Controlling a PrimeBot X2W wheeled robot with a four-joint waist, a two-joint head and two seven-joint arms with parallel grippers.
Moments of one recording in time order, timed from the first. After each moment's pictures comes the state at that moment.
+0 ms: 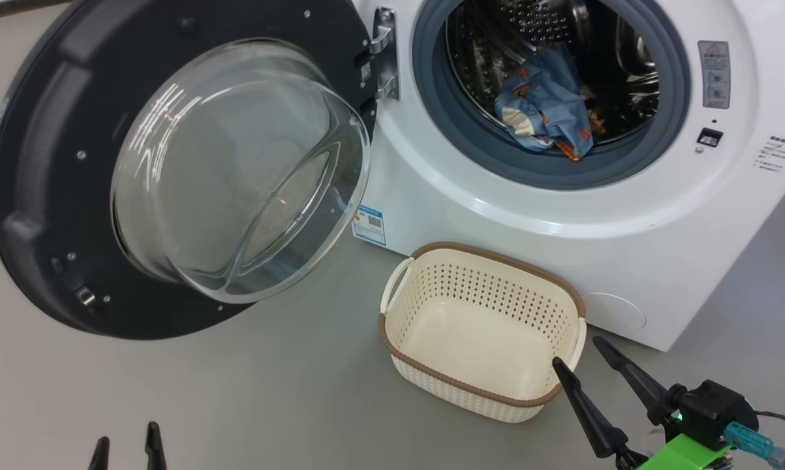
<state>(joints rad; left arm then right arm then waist) 0.16 0.04 0.08 0.13 -0.34 0.03 -0.26 -0.03 -0.35 0.32 0.11 0.43 0.12 -0.26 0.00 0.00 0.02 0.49</state>
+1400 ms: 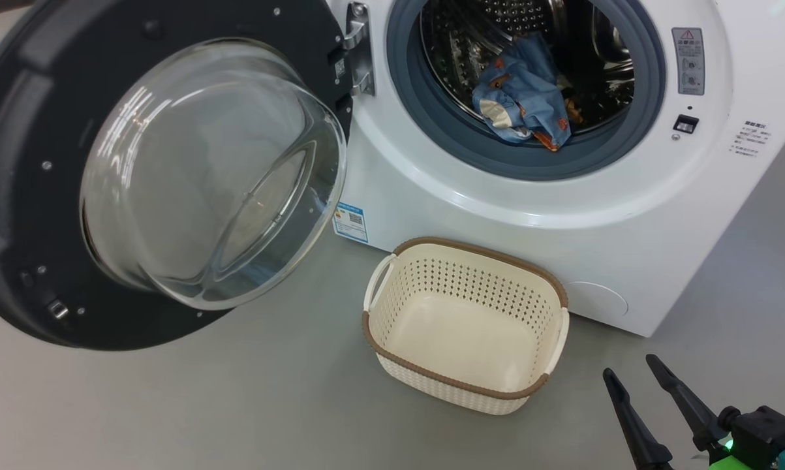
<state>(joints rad) -0.45 0.43 0.30 0.33 -0.90 -0.13 -0.17 0.09 -0.32 0.17 0.07 0.44 0.12 -0.26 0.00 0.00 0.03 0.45</state>
